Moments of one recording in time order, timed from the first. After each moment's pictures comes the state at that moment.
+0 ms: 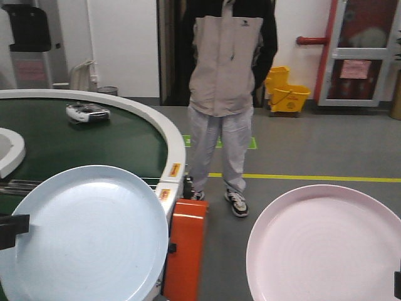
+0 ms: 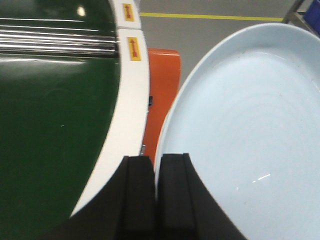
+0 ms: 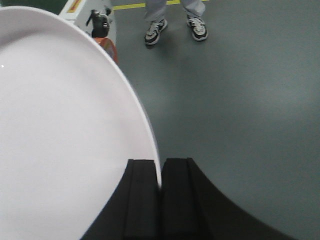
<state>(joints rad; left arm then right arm) -0.07 0.97 -0.98 -0.47 0.71 0.25 0.37 0.79 -0.88 -0.26 0.79 0.49</state>
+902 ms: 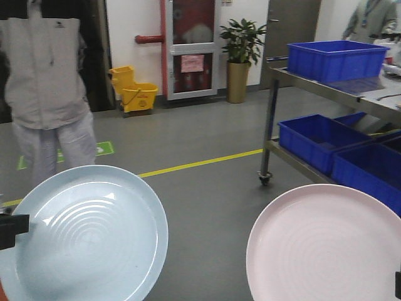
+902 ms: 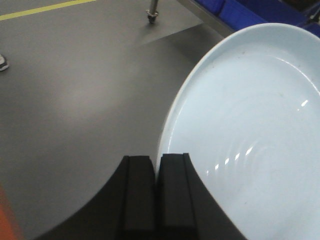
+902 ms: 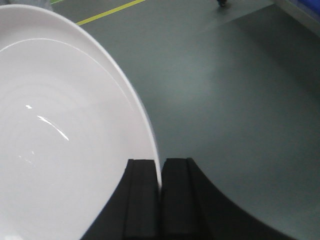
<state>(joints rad) -0.07 0.97 -0.98 -0.47 0.71 0.25 0.37 0.79 -0.88 -0.26 0.79 0.49</state>
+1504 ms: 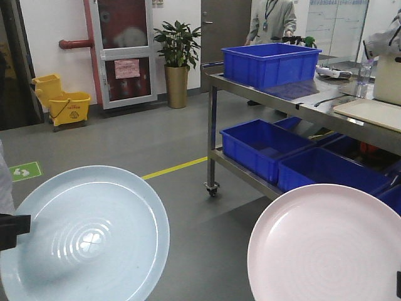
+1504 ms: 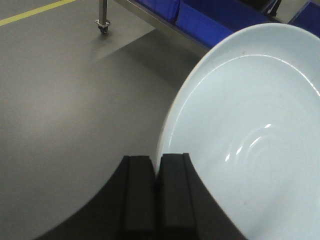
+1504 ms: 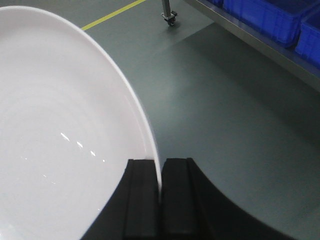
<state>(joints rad) -0.07 0.97 -0.98 -0.48 0.71 0.25 0.37 0.79 -0.88 -0.26 0.79 0.49</state>
